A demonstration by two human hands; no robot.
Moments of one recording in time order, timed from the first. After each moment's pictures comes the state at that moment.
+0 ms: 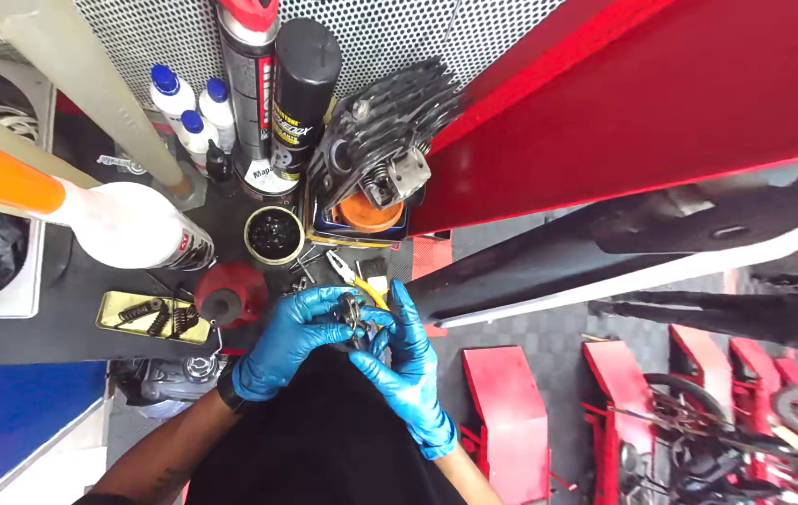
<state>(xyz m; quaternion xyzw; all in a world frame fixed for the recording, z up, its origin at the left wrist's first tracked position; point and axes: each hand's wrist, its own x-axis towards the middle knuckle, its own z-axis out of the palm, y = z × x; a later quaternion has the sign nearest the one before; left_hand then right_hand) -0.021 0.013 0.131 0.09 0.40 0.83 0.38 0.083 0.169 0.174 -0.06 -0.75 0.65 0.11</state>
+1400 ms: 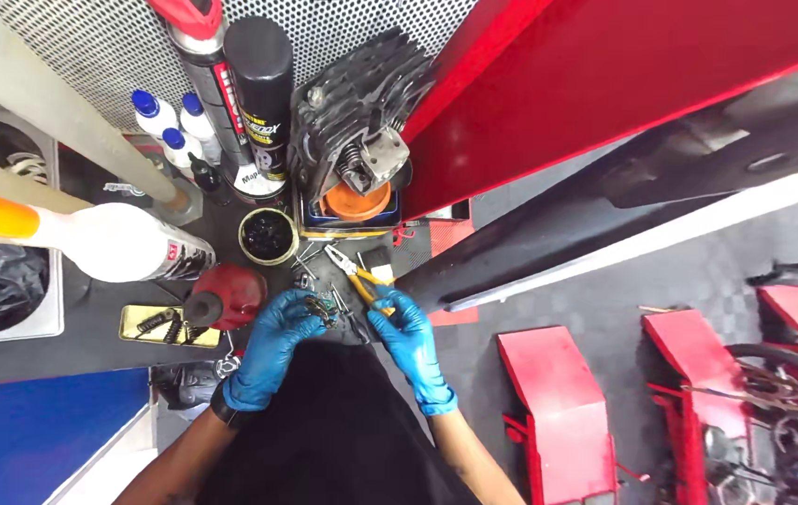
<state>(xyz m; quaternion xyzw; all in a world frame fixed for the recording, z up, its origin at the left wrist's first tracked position) -0.002 -0.004 0.111 -0.01 0.50 0.79 0.37 0.109 0.207 0.109 -0.26 -0.80 0.54 0.08</state>
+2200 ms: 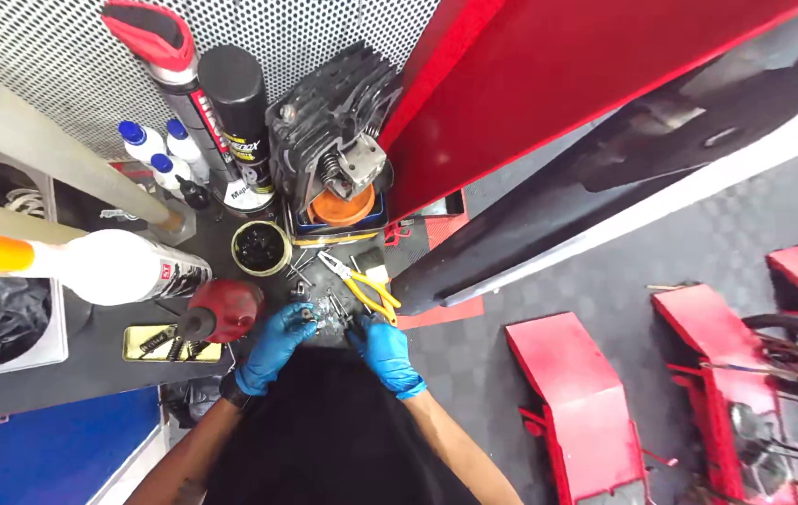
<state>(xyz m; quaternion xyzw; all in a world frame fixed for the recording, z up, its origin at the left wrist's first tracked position) -0.007 -0.006 0.045 0.05 0.61 0.65 0.45 0.114 0.184 0.064 -0.30 -0.90 0.16 -0.26</state>
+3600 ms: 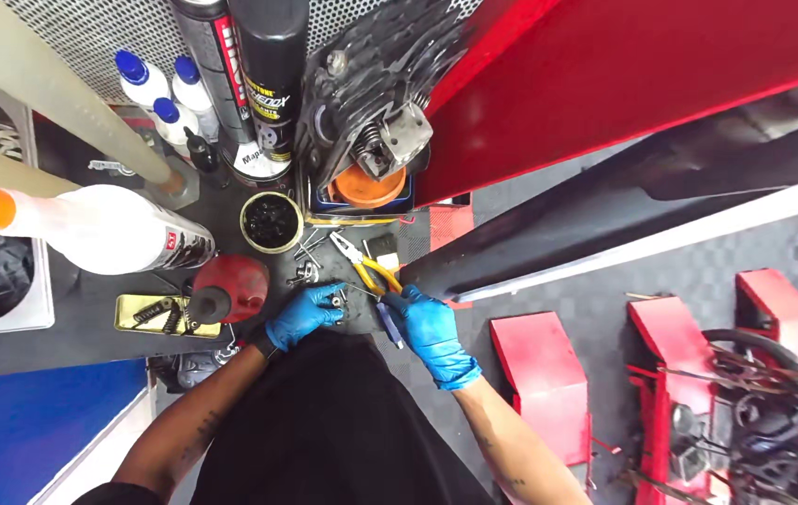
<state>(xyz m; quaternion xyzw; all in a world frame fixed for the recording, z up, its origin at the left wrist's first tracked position) -0.015 0.032 0.015 0.08 0.57 0.57 0.59 0.108 0.236 0.101 -0.15 -0.97 0.02 -0.20</state>
